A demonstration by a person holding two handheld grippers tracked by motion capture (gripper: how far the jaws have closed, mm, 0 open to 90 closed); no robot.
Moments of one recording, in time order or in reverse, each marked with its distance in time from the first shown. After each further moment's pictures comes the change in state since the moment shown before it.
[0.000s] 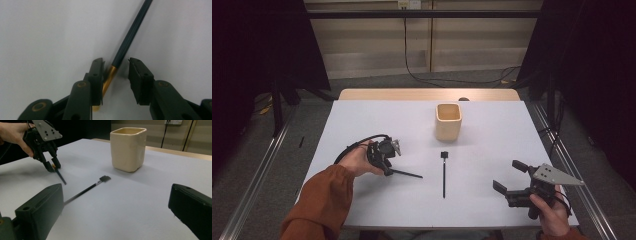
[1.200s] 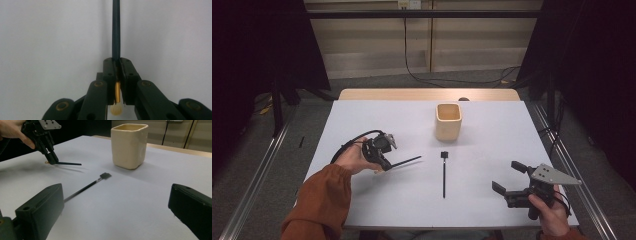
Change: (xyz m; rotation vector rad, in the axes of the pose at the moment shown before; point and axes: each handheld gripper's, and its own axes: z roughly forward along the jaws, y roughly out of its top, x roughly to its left) left arm 0.008 -0.013 -0.014 -0.112 -0.030 -0.134; right arm 0.001 -0.001 0.002 0.016 0.002 -0.002
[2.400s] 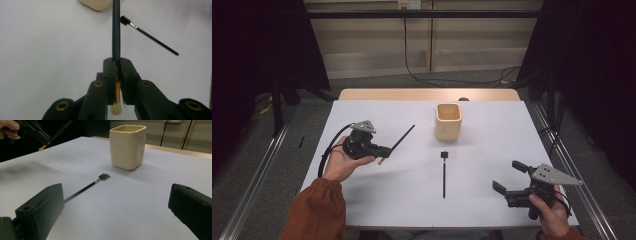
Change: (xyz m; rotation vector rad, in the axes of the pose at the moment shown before) left arm -0.015 -0.032 -0.047 -0.506 0.059 -0.232; right arm 0.000 0.000 -0.001 -0.007 -0.009 0.002
